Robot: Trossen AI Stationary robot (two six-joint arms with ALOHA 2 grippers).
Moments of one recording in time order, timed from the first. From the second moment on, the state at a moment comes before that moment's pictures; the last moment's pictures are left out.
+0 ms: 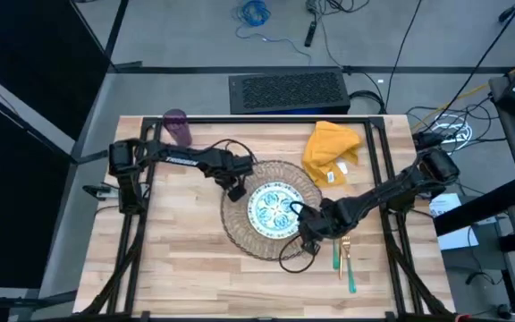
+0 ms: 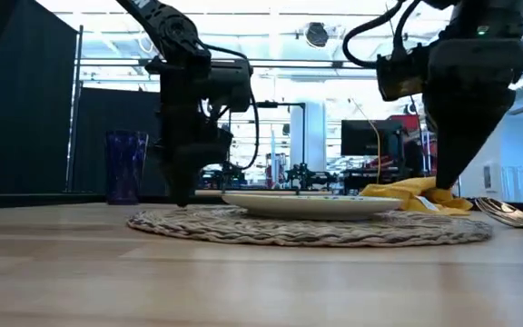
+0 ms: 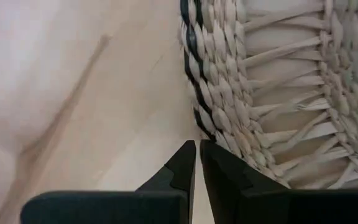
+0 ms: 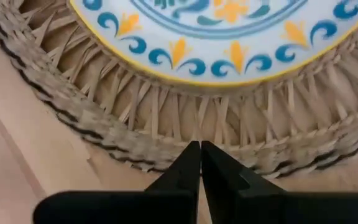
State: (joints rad) left arm 0.19 1.85 1.15 -0.75 -0.14 -0.44; right arm 0.38 1.60 0.95 -0.69 0.14 0.90
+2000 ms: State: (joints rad) left arm 0.20 1.85 1.15 -0.76 -0.06 -0.41; right arm 0.26 1.71 0.97 -0.68 -0.11 0.88
